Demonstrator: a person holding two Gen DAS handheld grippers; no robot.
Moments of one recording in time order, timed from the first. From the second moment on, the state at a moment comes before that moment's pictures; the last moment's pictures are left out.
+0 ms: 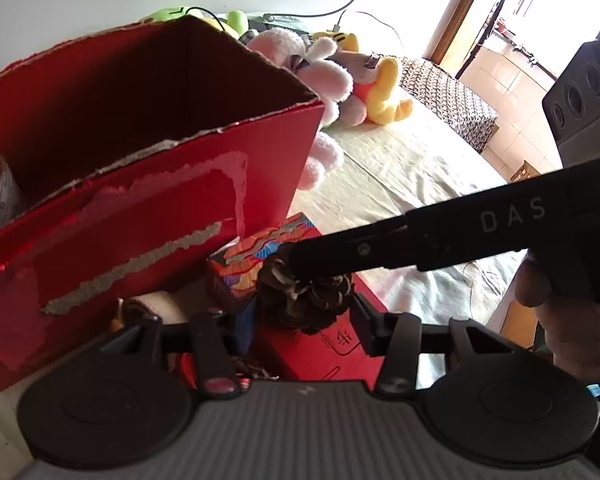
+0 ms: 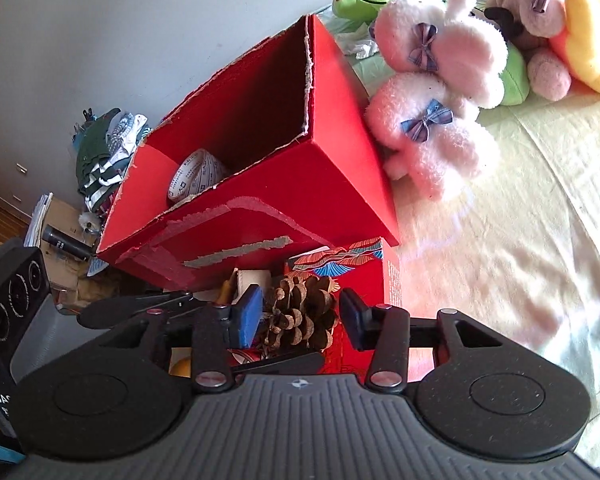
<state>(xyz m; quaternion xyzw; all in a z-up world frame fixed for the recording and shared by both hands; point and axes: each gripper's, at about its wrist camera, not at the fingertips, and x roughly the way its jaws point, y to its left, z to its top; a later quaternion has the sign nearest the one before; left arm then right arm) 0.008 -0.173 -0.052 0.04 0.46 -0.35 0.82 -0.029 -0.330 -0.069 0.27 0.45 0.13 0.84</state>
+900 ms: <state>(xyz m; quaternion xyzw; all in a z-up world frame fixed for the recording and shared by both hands) 0.070 -0.099 0.042 0.05 0.35 -0.24 0.90 0.077 -0.293 0.004 0.29 0.39 0.27 0.83</state>
